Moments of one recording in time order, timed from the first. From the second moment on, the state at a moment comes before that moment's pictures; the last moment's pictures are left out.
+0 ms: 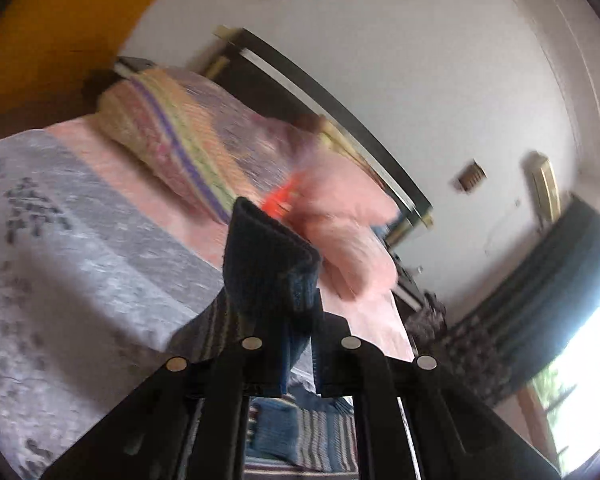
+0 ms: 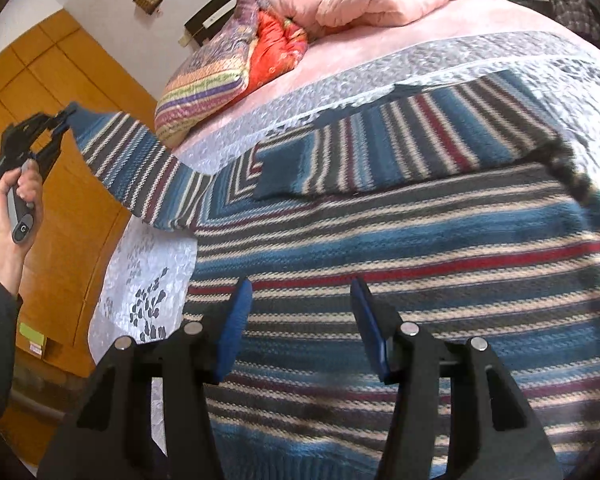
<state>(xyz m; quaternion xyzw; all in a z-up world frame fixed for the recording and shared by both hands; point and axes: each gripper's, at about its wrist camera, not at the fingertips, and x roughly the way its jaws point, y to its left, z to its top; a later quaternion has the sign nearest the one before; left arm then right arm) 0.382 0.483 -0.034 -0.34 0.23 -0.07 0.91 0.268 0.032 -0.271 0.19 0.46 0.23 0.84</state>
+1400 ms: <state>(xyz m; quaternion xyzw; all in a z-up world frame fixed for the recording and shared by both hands) 0.326 0.330 -0.255 -0.27 0.46 -0.13 0.83 0.489 -0.028 -0.359 0.41 0.59 0.22 0.66</state>
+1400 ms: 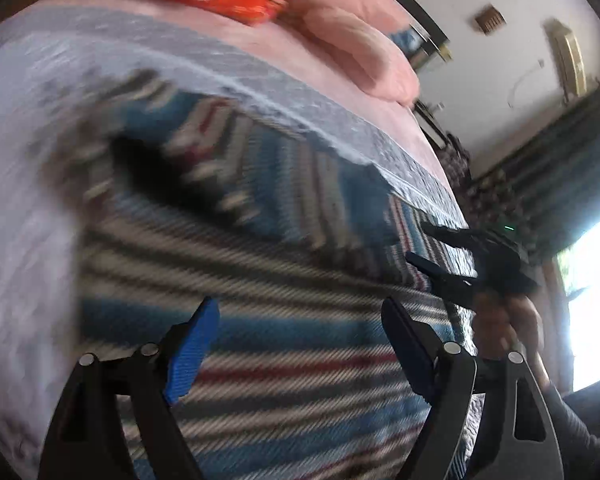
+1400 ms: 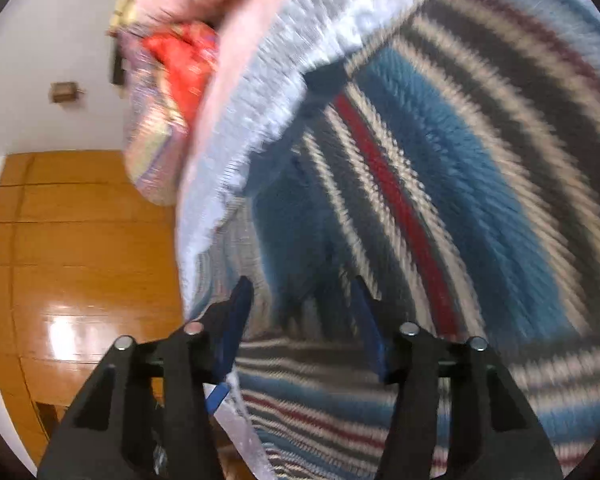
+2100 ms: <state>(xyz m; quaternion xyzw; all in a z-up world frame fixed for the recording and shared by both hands) 0.348 0.428 -0.224 -0.39 0.40 -0.11 0.82 0.542 -0.015 -0.232 0.24 0.55 0.23 0.76</state>
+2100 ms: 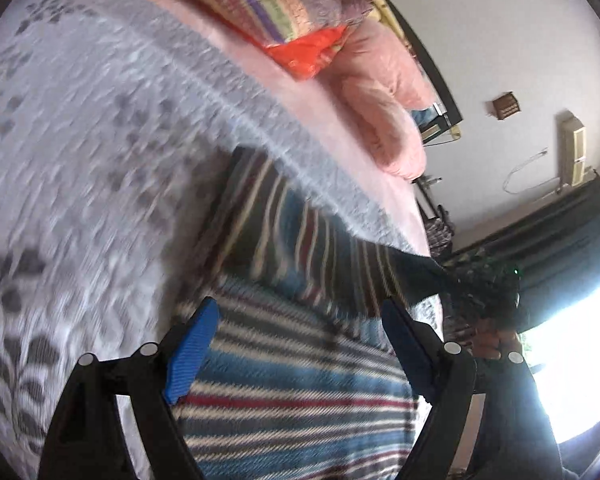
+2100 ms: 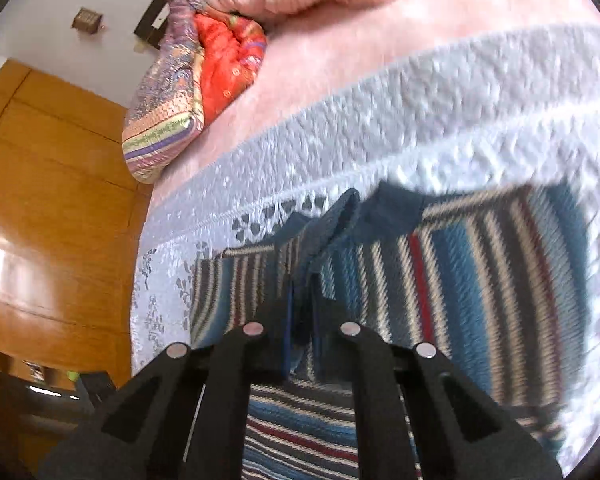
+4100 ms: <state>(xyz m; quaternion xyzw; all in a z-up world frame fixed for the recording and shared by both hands) 0.455 0.311 -0.300 -0.19 0.56 -0.19 0.78 0.466 -0.160 -0.352 0.27 0.59 0.16 0.74</state>
